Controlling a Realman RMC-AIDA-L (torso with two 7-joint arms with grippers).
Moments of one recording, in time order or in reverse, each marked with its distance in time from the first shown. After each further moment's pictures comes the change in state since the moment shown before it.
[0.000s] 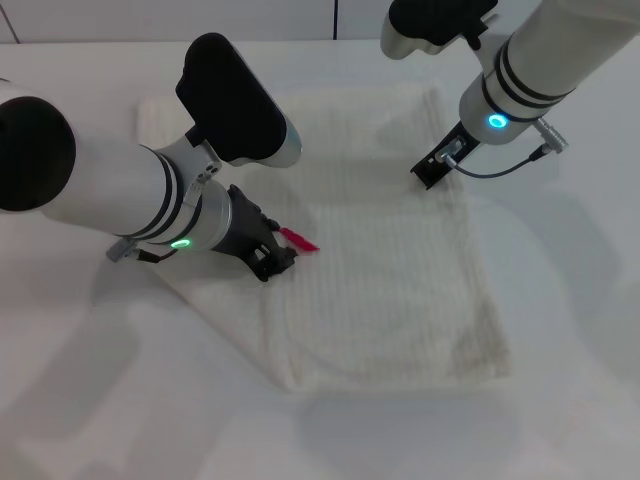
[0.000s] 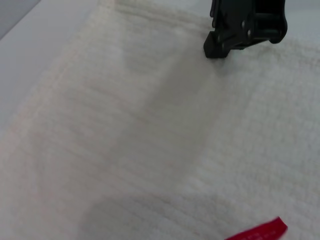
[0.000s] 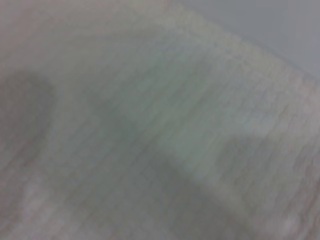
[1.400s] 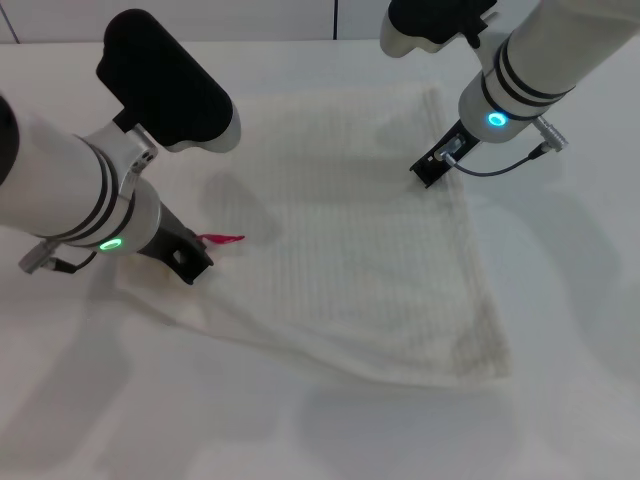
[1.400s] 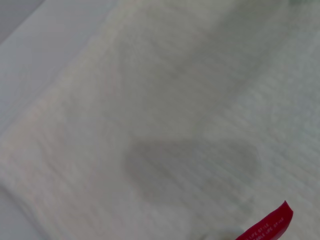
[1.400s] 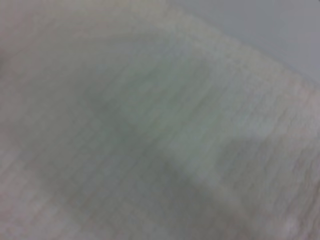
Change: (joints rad) left arm 0.105 -0.001 -0.015 -0.345 0.289 -0.357 -0.274; right arm 0.000 0.000 0.000 -0.005 0.000 0.000 0.000
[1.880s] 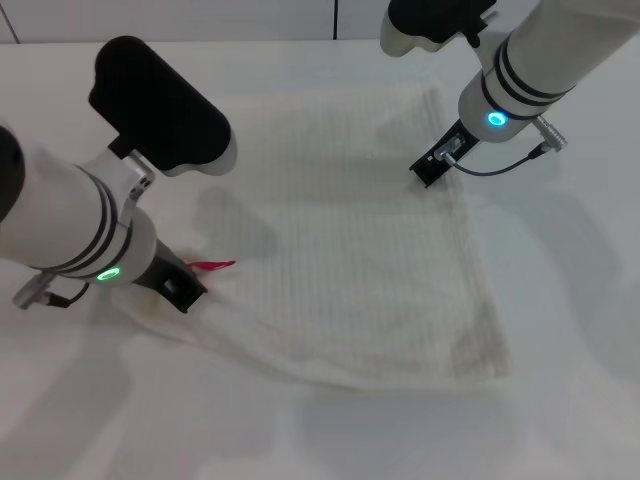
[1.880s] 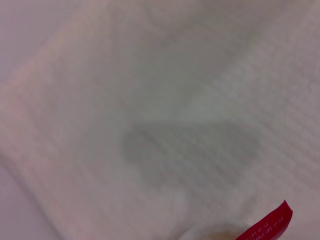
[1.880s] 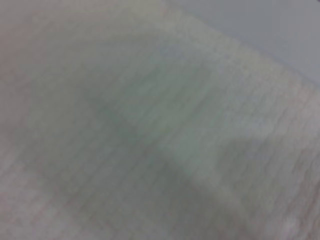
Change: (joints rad) left arm 0.039 0.001 0.063 -0.068 0.035 -0.076 -0.121; right arm 0.000 0.000 0.002 0.000 0.000 0.000 0.000
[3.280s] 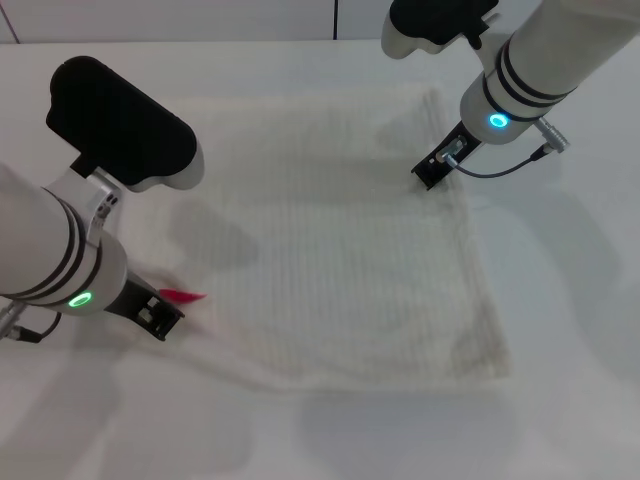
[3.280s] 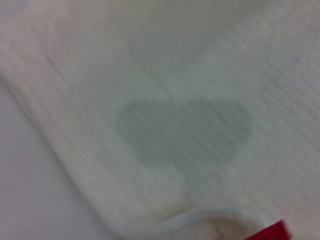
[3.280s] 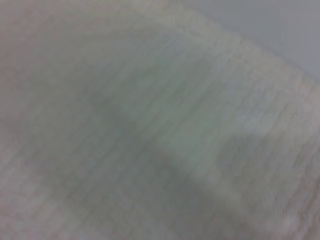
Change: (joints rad) left arm 0.059 0.004 -0.006 -0.089 0.006 -0.112 -0.087; right arm -0.002 -0.001 -0.002 0.000 0.000 -0.009 0.000
